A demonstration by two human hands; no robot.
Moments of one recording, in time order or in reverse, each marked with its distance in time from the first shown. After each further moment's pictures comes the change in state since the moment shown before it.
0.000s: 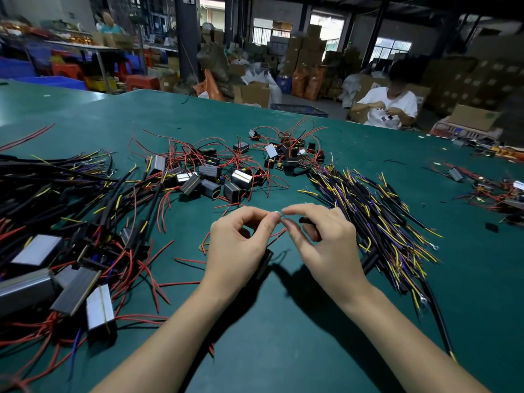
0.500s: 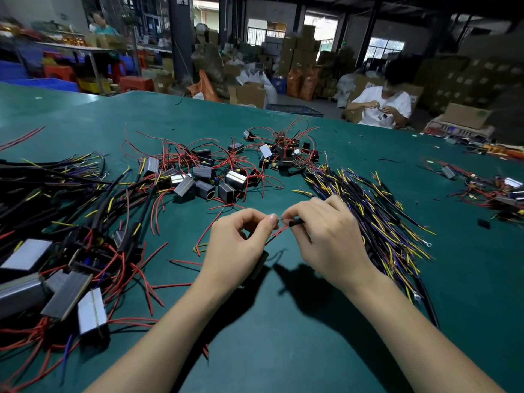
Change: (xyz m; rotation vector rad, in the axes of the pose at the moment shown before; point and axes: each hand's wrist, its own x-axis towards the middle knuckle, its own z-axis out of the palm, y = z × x) left_hand 0.003 0.000 0.001 0.007 -0.109 -0.008; right_hand 0.014 0.008 -0.014 -0.298 -0.139 -0.237
